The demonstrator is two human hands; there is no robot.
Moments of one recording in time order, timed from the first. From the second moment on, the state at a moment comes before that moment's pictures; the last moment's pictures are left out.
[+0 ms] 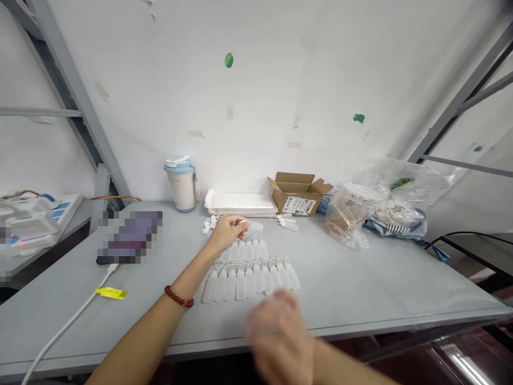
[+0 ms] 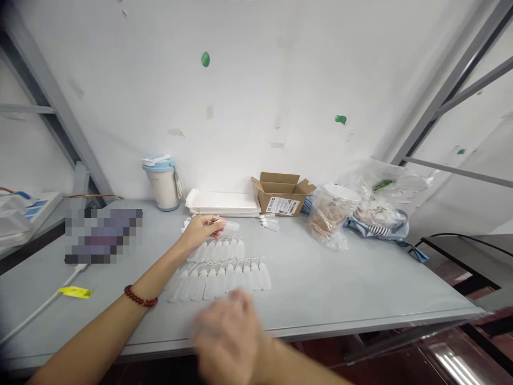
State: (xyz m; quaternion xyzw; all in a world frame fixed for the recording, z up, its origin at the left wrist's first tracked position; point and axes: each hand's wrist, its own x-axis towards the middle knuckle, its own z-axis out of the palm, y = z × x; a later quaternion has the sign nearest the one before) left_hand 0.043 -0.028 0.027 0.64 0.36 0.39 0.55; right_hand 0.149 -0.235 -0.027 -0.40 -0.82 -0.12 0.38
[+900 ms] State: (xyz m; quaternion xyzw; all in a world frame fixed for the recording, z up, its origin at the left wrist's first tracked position) left_hand 0.046 -0.042 0.025 0.74 0.28 0.32 0.52; right_hand 0.231 -0.099 -0.011 -0.52 -0.71 0.08 0.47
